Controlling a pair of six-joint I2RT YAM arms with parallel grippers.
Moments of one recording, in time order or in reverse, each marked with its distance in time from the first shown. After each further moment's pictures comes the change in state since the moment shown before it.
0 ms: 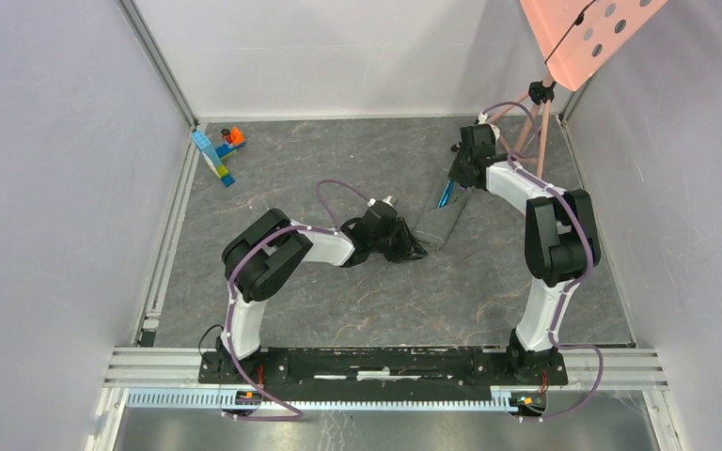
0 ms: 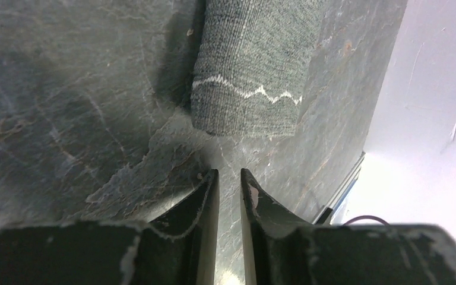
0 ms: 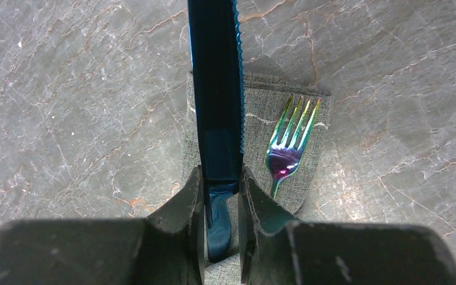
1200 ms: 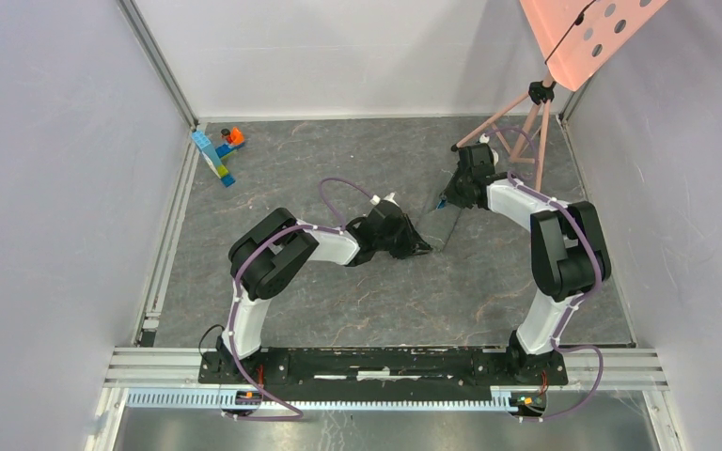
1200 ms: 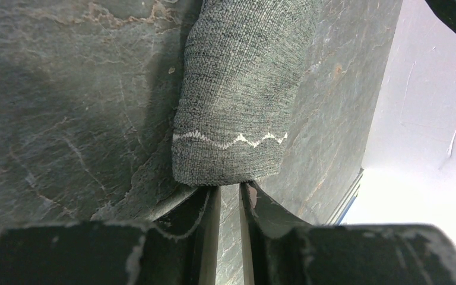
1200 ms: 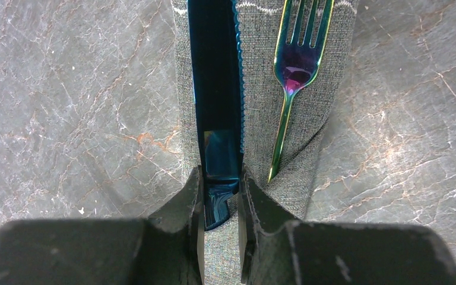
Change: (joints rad) left arm -0.013 0.045 0.049 0.034 -0.058 -0.008; right arm 0.039 -0.113 -0.207 0.025 -0.106 0.175
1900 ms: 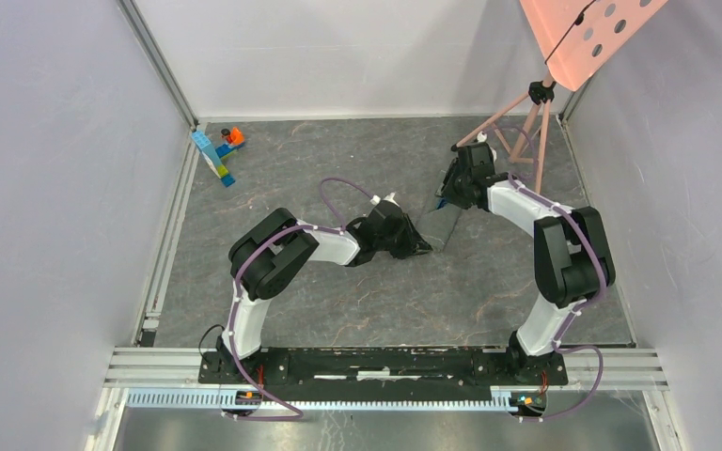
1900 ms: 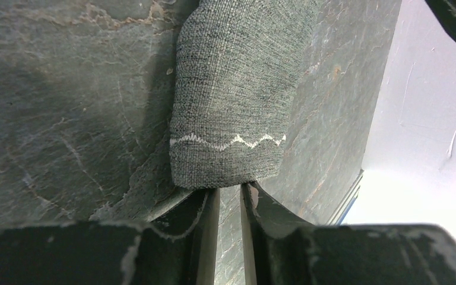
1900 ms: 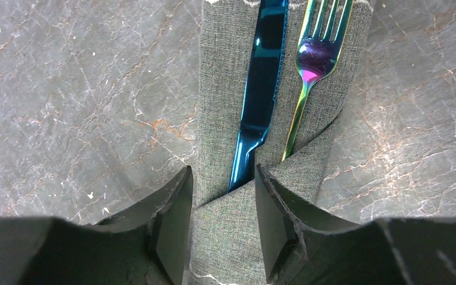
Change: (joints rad) left arm -0.003 0.000 0.000 0.004 -0.011 0.000; right arm 0.013 -0.038 -0.013 0.000 0.000 -0.014
